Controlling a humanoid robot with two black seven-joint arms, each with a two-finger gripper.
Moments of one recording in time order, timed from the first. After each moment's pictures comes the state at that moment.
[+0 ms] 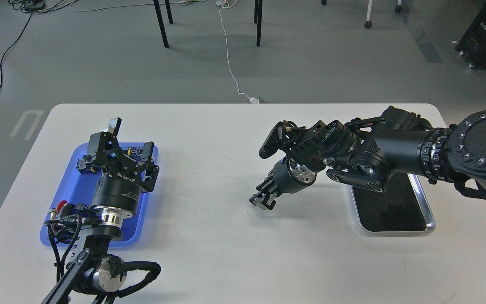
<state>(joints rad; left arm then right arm) 0.10 -0.01 -1.30 -1.54 0.85 0.01 -0.38 1.40 0.00 -0.65 0.82 -1.32 0.27 0.49</state>
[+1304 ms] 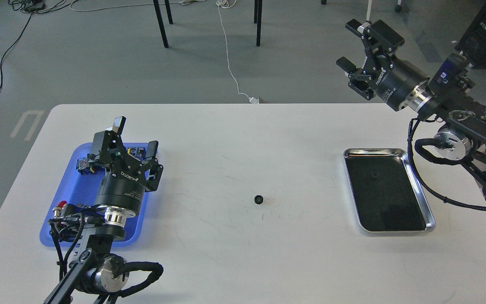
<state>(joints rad) 0.10 -0.01 -1.28 -1.55 0.84 0.01 -0.38 0.84 -0.55 0.49 0.95 -0.33 0.27 0.49</state>
